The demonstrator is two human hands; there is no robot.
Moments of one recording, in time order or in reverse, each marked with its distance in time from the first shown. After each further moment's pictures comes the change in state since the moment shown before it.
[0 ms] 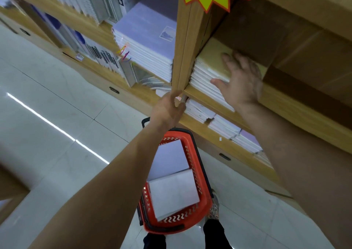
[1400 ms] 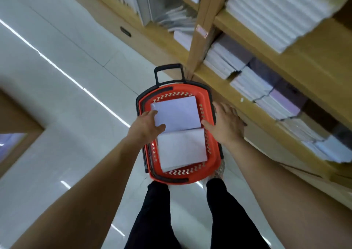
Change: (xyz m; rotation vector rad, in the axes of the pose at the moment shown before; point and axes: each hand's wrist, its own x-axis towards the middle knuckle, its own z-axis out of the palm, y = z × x) left_hand -0.135 -0.208 0.073 0.310 -0.305 -0.398; right_hand -0.221 -0.007 0.164 0.113 -0.608 0.025
